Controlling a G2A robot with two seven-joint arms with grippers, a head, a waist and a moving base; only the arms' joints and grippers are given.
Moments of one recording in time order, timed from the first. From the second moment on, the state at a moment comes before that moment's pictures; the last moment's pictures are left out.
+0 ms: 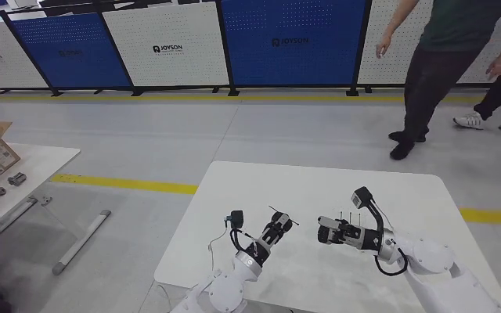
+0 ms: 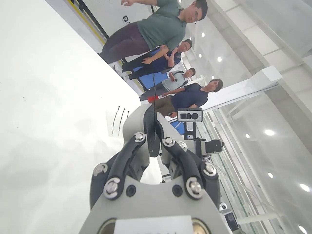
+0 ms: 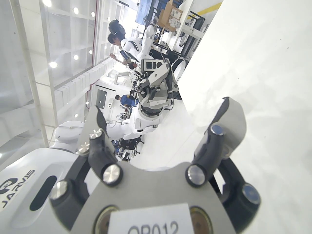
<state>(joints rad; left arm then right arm) 1.55 -1.22 -1.04 -1.76 0.02 -0.09 0.11 -1.07 -1.08 1.01 -1.38 0.43 -0.25 1.00</state>
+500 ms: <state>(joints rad) 1.47 -1.26 -0.93 -1.70 0.11 0.00 0.29 -1.07 -1.08 1.01 -1.38 0.43 -0.25 1.00</state>
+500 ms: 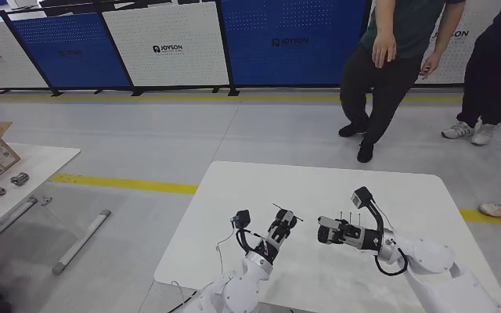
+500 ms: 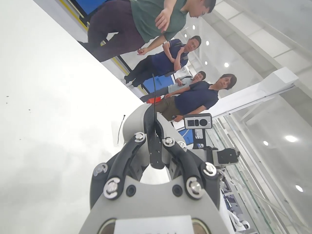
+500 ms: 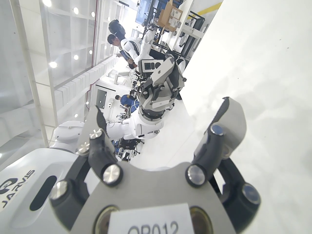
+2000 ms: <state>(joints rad) 1.46 -1.27 -0.90 -1.68 0.10 0.00 0.30 -0.96 -0.99 1.14 -1.53 -0.19 0.15 1.18</state>
